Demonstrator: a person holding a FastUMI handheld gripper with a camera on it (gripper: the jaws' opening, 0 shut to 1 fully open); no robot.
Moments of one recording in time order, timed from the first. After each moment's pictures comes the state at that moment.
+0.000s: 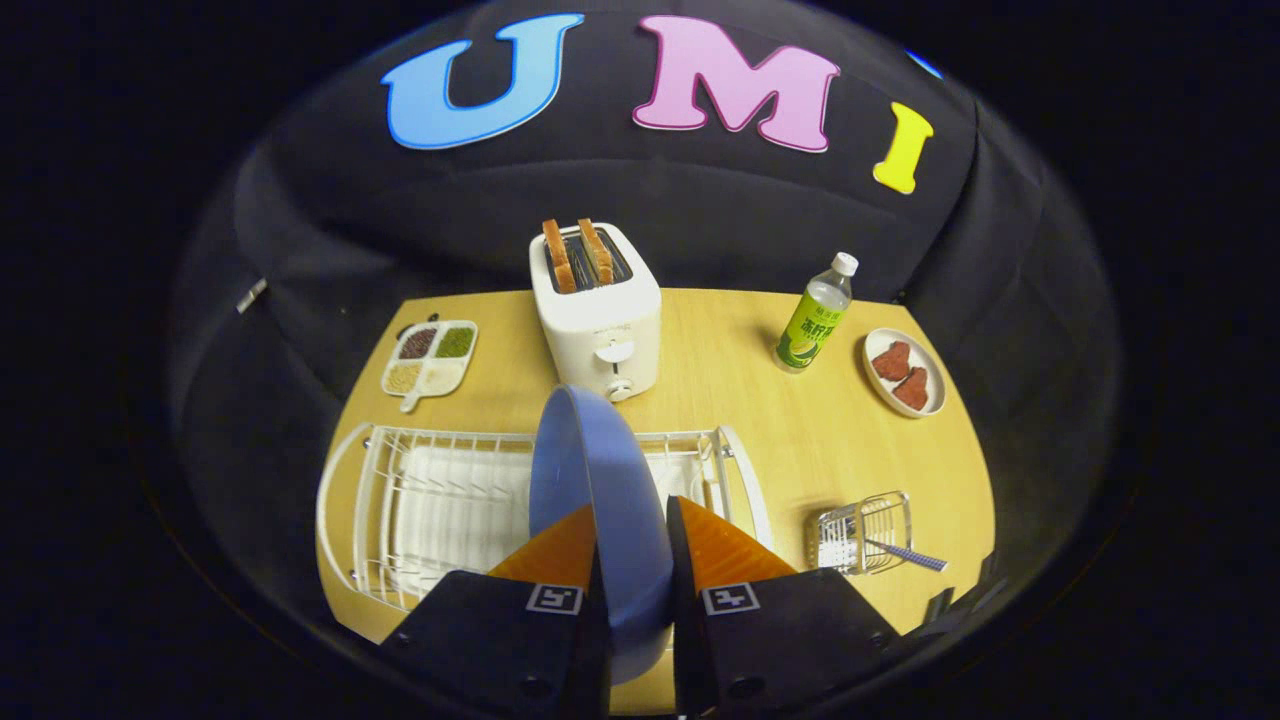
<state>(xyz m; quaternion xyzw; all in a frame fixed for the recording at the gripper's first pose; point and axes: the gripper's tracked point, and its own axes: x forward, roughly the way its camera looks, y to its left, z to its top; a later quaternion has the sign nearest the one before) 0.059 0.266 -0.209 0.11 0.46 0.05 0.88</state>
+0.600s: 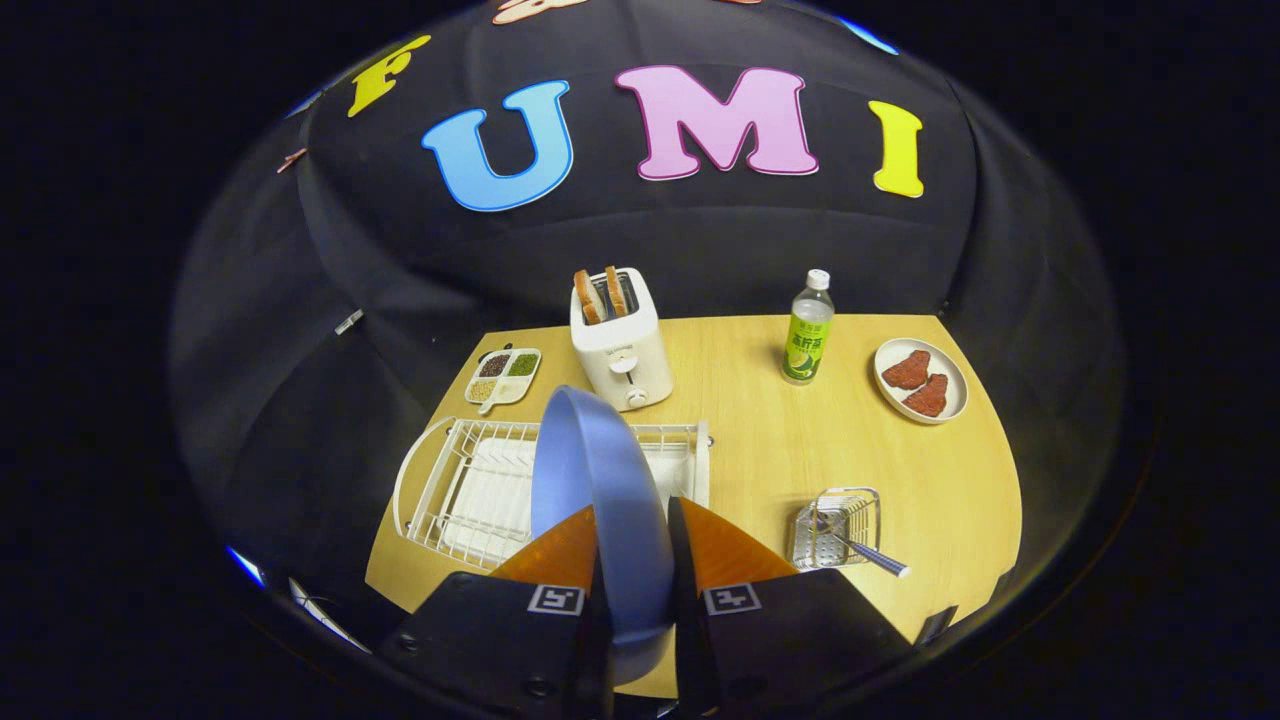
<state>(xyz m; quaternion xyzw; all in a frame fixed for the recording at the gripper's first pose) -0.011 0.162 -0.165 0.15 0.40 0.15 0.89</state>
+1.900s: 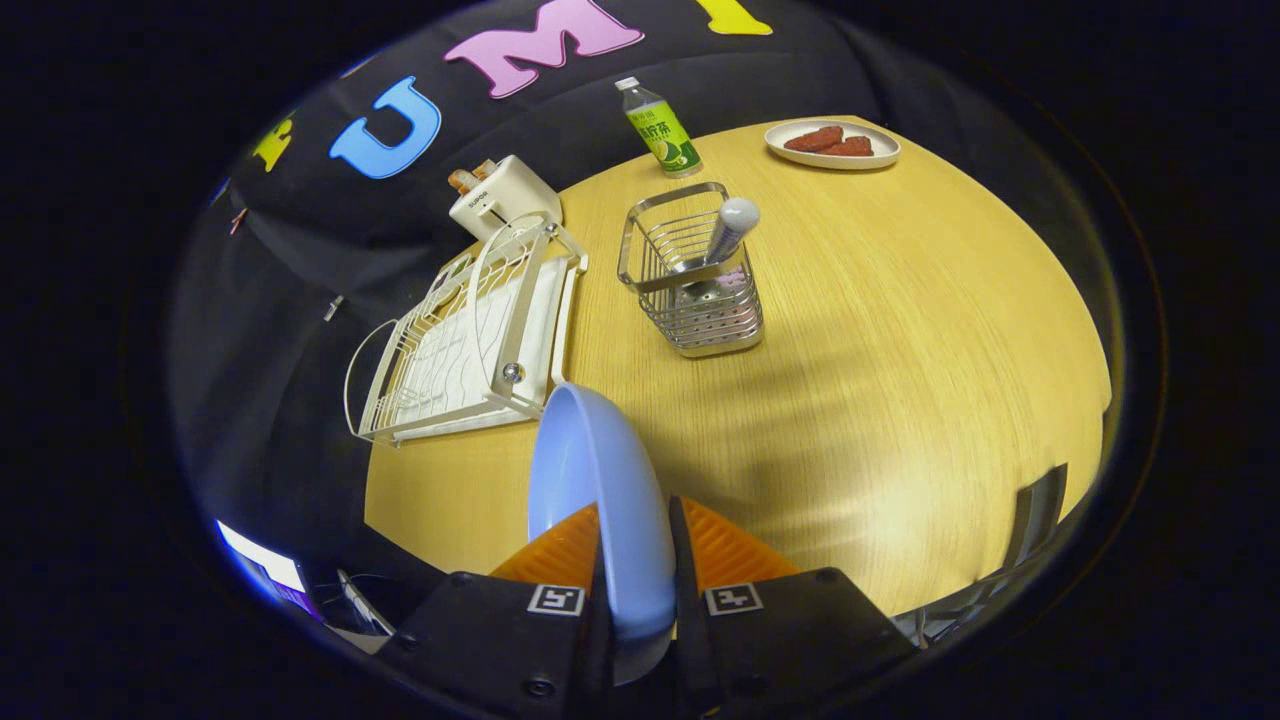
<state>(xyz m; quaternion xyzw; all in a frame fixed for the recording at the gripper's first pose) -0.161 0.075 -0.387 0.29 0.51 0.17 0.79</state>
